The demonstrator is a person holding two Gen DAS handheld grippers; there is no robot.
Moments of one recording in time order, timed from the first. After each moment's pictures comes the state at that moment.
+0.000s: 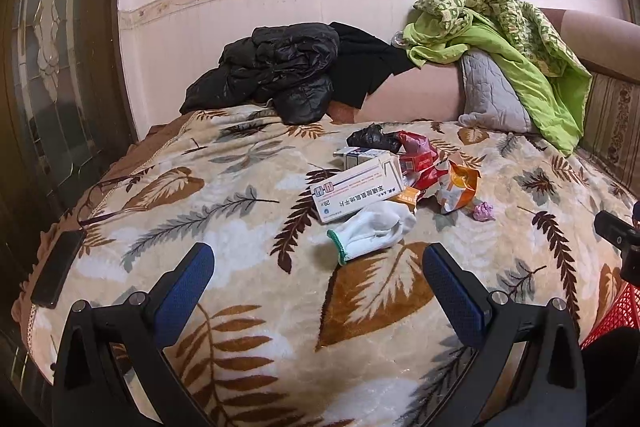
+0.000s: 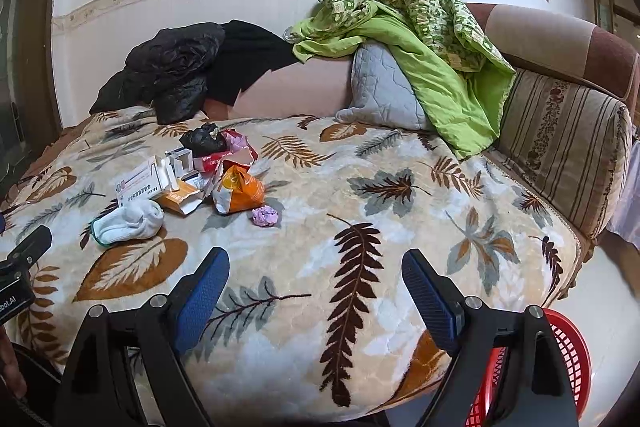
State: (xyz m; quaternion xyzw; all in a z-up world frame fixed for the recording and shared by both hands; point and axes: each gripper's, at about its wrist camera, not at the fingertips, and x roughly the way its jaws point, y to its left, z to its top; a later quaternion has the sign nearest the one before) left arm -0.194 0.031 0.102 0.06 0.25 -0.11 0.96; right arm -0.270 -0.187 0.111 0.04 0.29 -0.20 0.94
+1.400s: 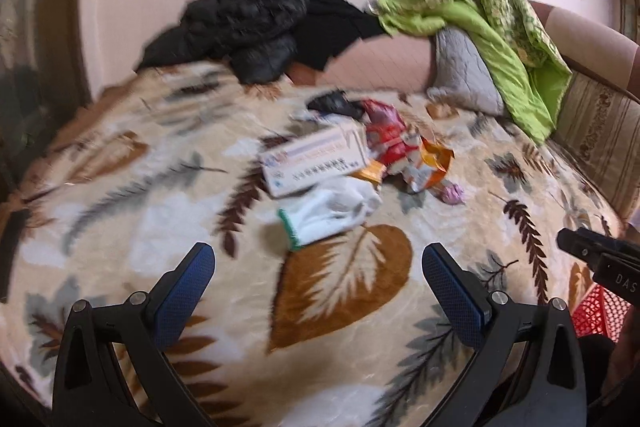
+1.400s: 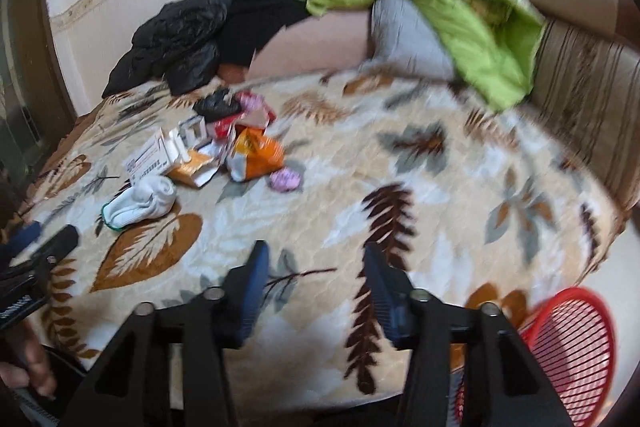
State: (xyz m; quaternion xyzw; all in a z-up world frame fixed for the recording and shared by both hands) left arm -0.150 0.014 0.083 0.02 0.34 -0.19 0.92; right arm -0.239 -0.216 0.088 0.13 0.37 -0.13 0.91
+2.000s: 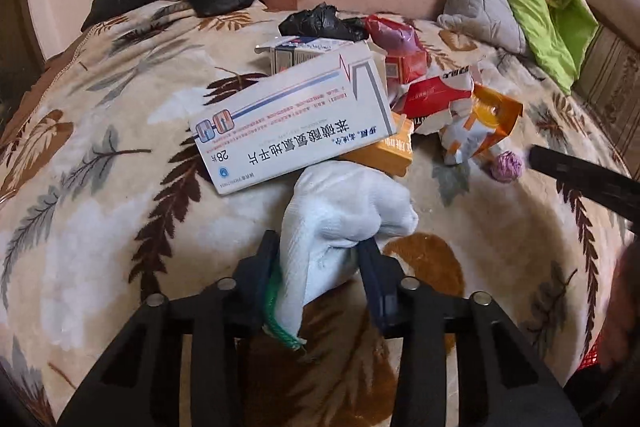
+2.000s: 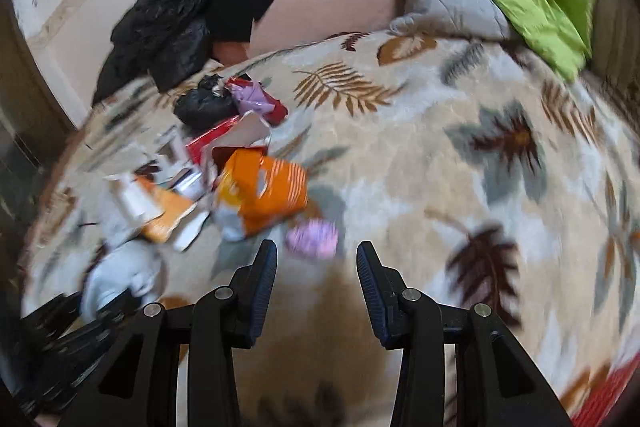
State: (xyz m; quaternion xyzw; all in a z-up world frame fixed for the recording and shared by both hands) left arm -0.052 -0.033 0.022 0.07 0.44 -0.20 0.87; right arm -0.094 -0.238 0.039 0.15 0.42 -0.11 0.89
